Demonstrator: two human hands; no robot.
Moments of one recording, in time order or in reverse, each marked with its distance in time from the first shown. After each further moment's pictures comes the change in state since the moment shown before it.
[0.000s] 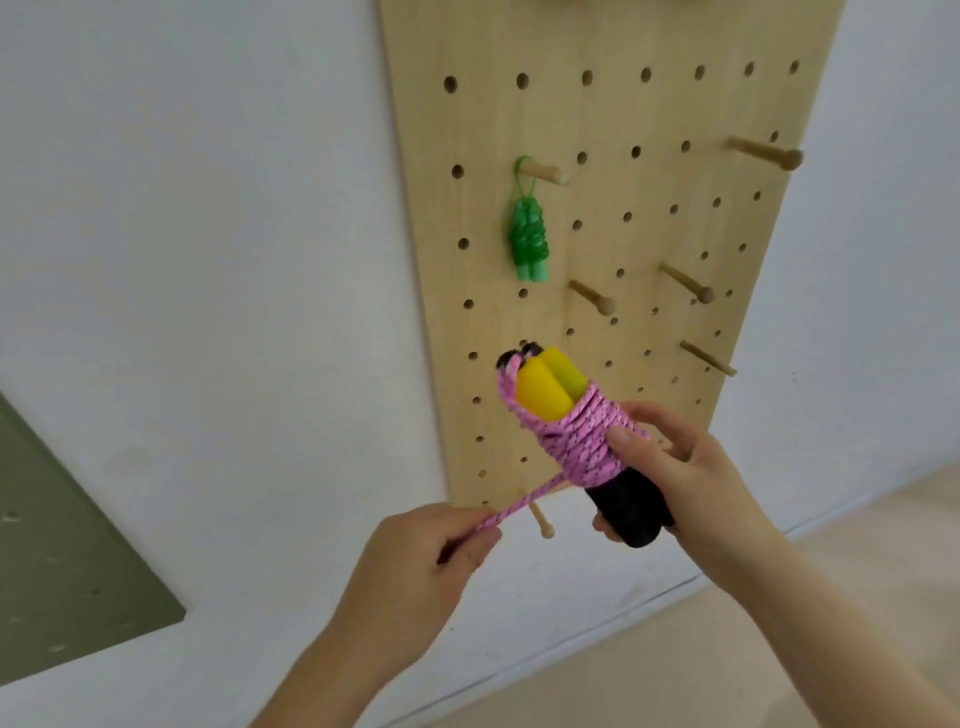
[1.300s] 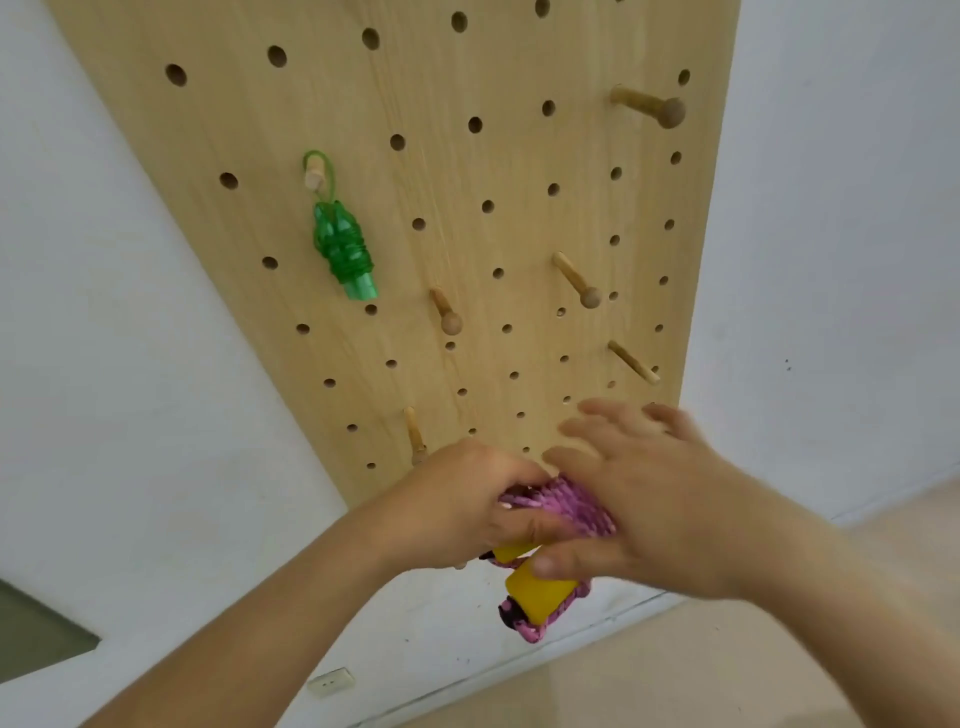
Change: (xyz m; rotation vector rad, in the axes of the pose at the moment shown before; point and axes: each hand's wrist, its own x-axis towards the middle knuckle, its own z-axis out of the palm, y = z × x) left_hand 0.183 0.132 0.143 0.145 -0.589 0.012; right_hand 0.084 -0.007 -0.198 -1.540 -0.457 -0.403
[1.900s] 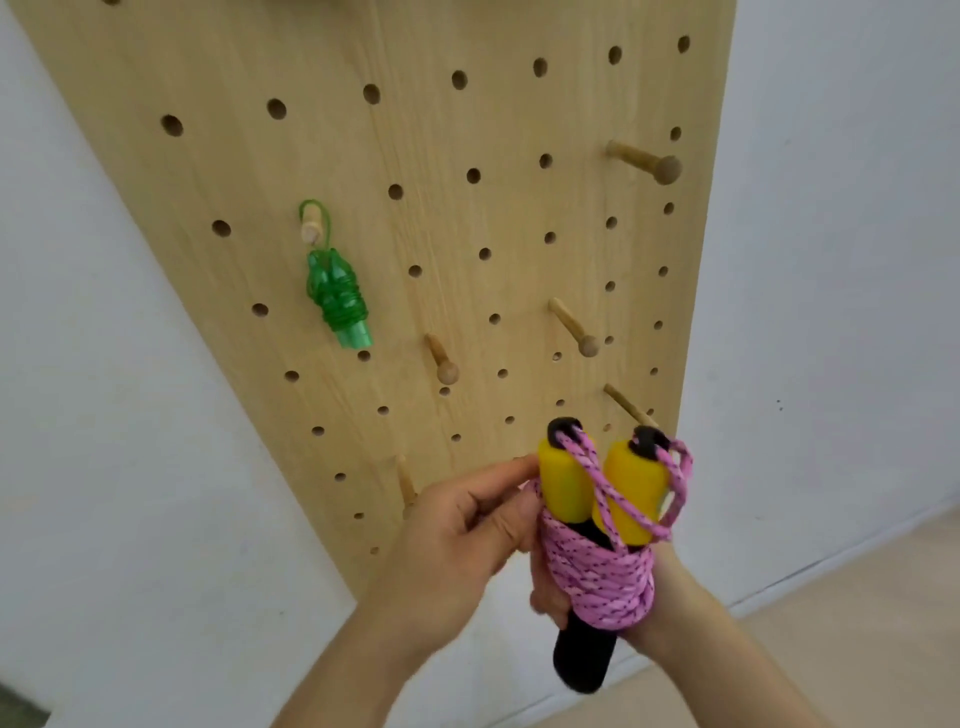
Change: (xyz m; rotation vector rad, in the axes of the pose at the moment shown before) left_hand -0.004 0.007 0.005 -0.857 0.397 0.092; right_hand 0.032 -0.012 0.052 2.149 0.208 0.366
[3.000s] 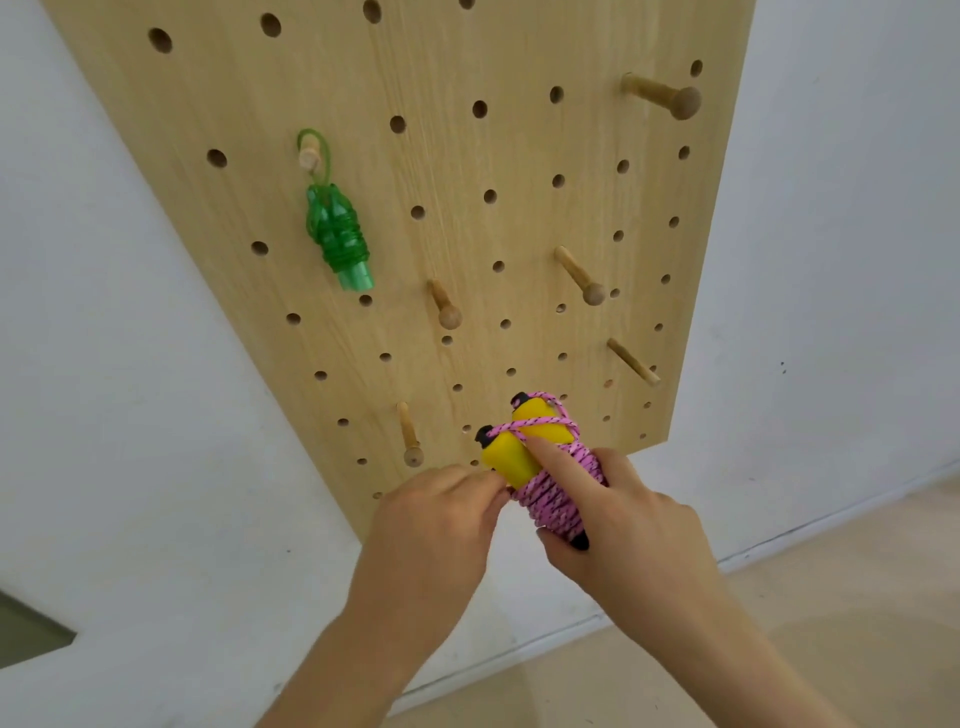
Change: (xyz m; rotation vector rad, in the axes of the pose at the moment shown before) left_hand -0.029 -0.037 -0.003 1.234 0.259 0.364; right_hand -0.019 0.022 -0.003 -1.843 0.375 -0.582
